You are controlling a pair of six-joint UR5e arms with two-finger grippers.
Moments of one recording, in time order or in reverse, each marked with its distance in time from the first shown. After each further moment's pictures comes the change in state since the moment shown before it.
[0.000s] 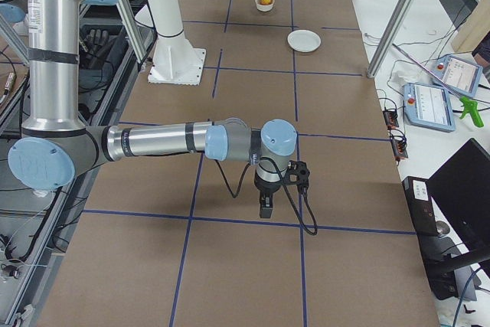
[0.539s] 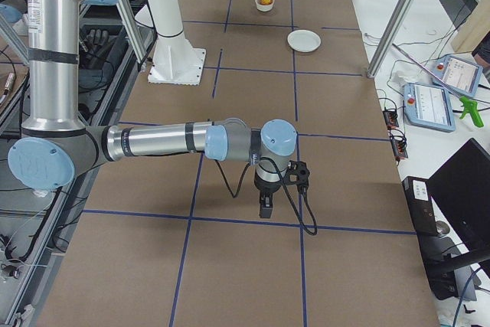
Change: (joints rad) left arm 0.000 0.001 -0.005 0.000 -0.007 -0.004; right arm 0.000 0.000 0.000 0.000 0.000 0.000
